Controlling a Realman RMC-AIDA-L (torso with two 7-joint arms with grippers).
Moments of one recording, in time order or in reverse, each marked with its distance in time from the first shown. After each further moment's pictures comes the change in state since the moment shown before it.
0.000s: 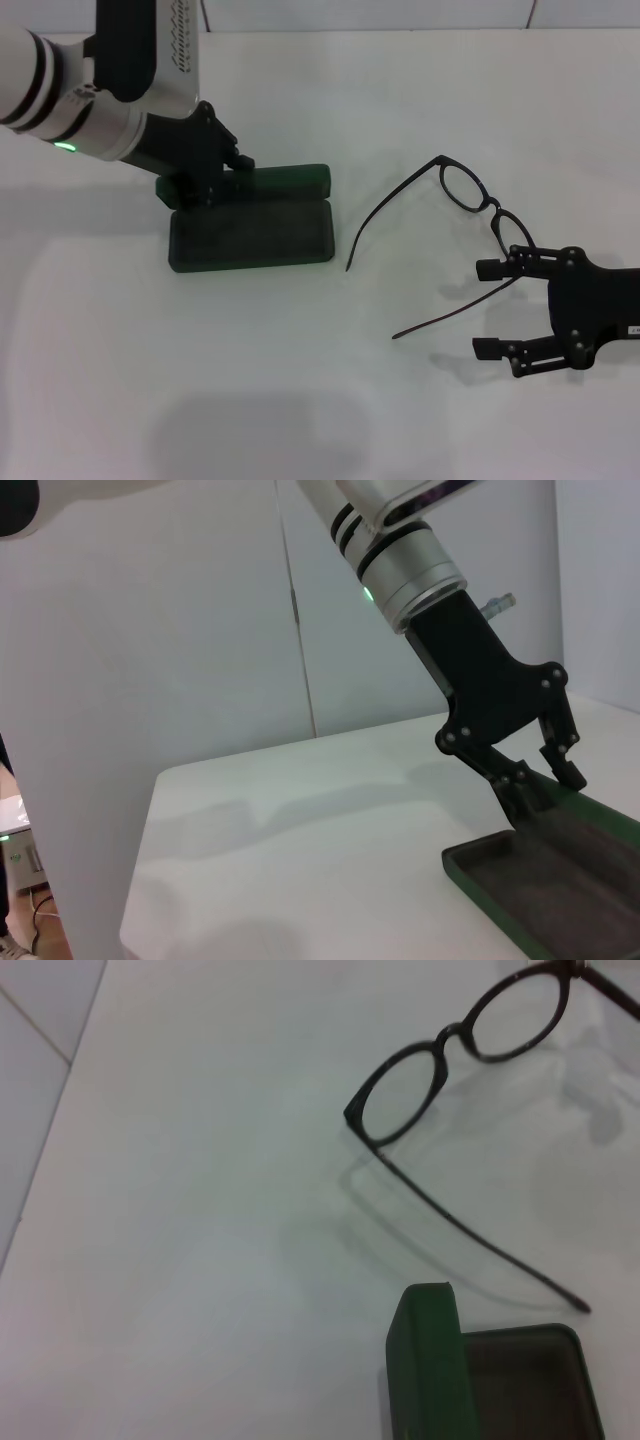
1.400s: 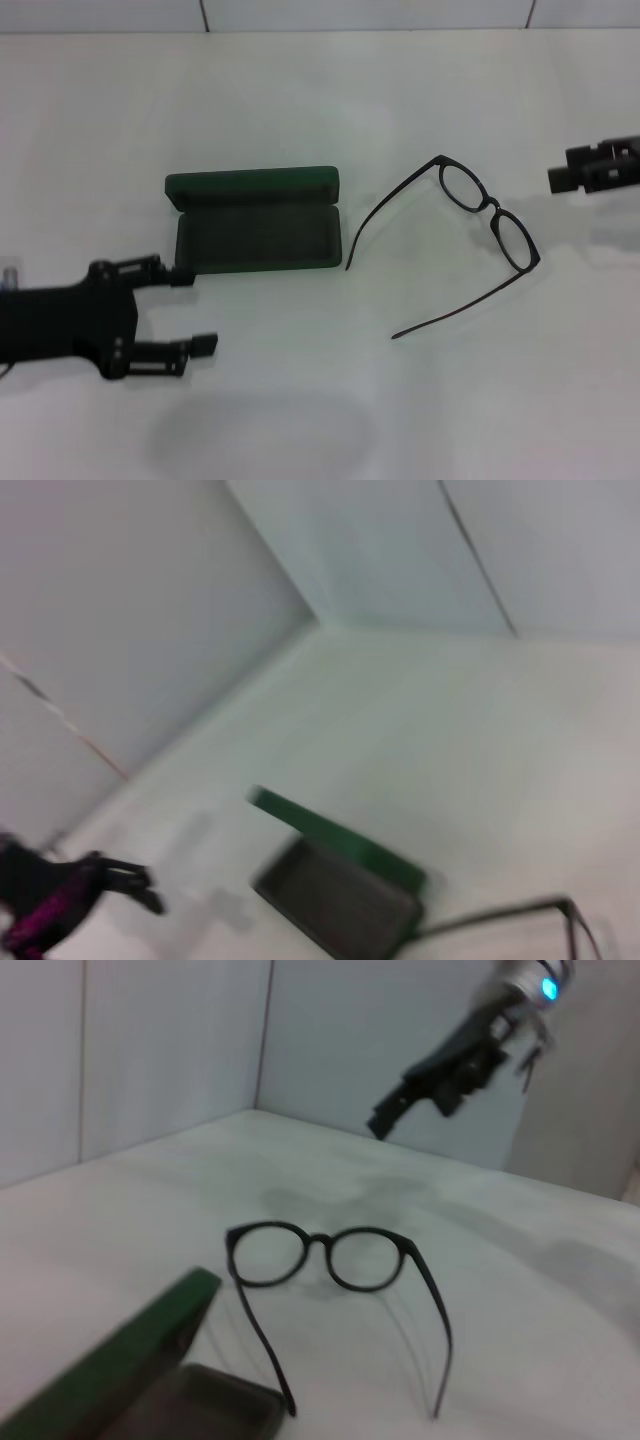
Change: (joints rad) left arm 0.394 0.049 -0.337 -0.309 -0.522 0.336 0.237; right arm 0.204 -0.180 0.104 -0.101 -0.137 -0.004 0.870
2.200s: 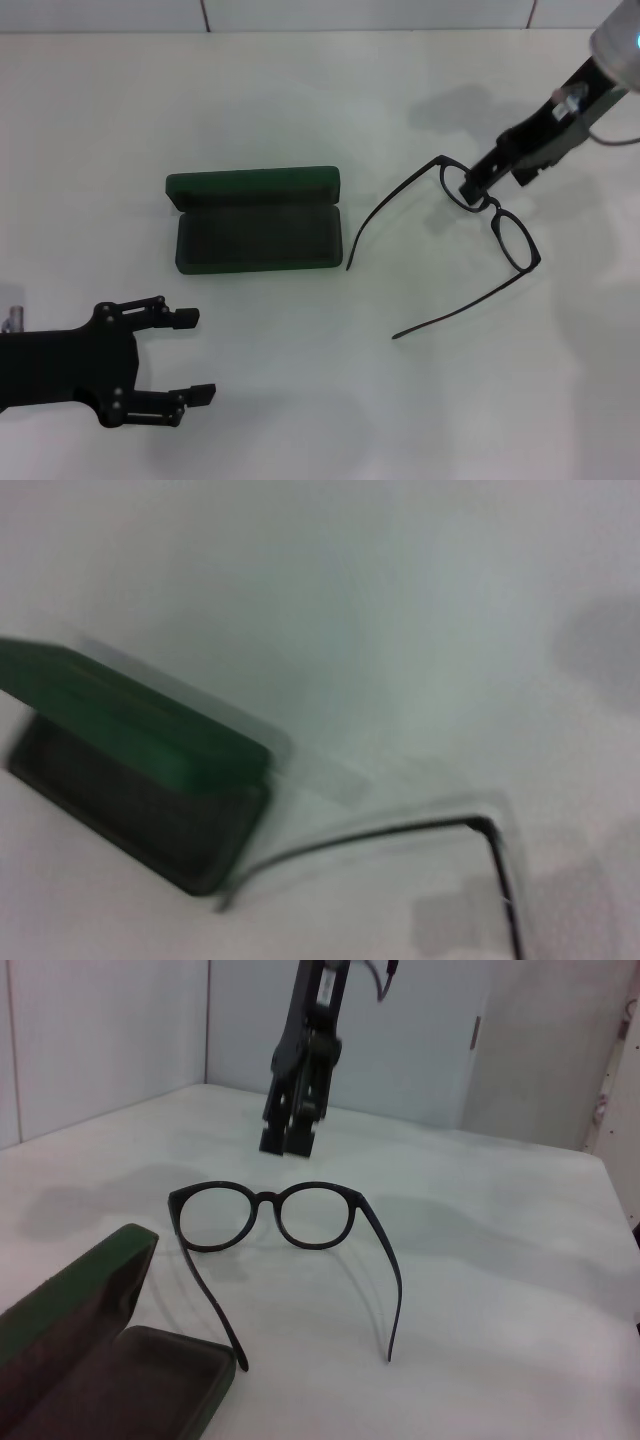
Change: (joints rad) left arm 0.010 0.011 0.001 -0.095 0.048 0.005 0.172; right arm 0.473 0.084 -0.188 0.096 -0.534 0.097 0.628
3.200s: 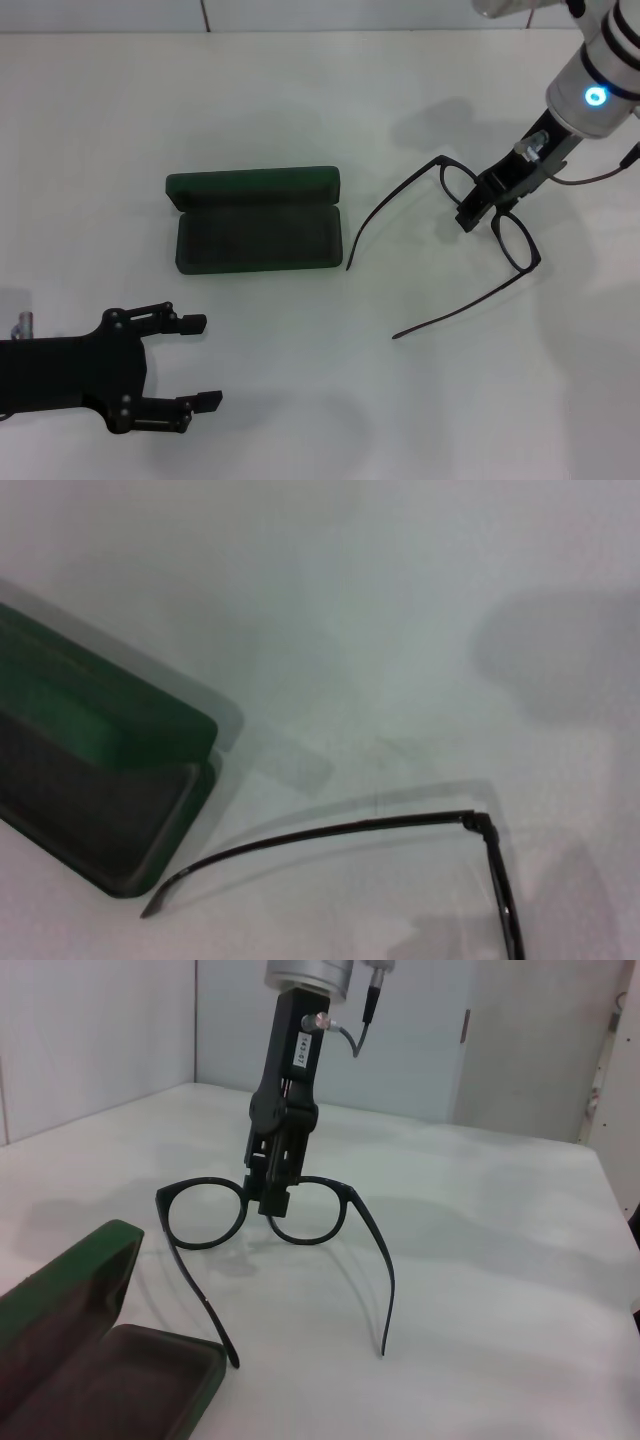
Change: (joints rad) left arm -0.007 -0.004 -0.002 -0.037 0.012 -0.015 0.050; right arm 0.021 0.087 -0.119 0.087 -0.107 0.186 0.043
